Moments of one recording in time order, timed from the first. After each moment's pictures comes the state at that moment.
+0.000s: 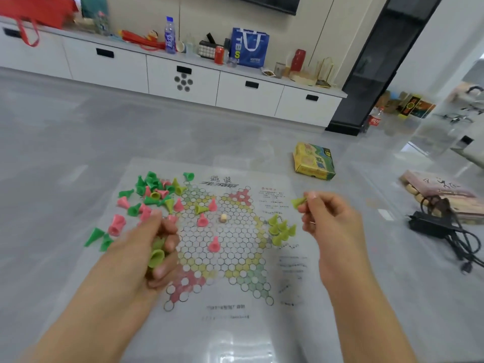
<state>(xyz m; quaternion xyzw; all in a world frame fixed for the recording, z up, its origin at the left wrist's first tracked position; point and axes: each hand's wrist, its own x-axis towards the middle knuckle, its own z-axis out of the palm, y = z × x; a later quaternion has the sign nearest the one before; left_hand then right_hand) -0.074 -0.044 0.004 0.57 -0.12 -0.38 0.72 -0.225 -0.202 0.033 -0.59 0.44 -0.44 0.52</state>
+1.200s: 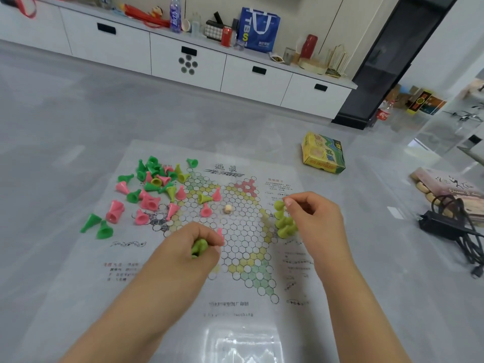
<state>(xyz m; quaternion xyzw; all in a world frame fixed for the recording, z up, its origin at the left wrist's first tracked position) -0.103 -0.054 0.006 0.74 -0.23 -0.35 0.52 -0.208 -0.222 0.000 -0.72 0.46 -0.32 0.42</state>
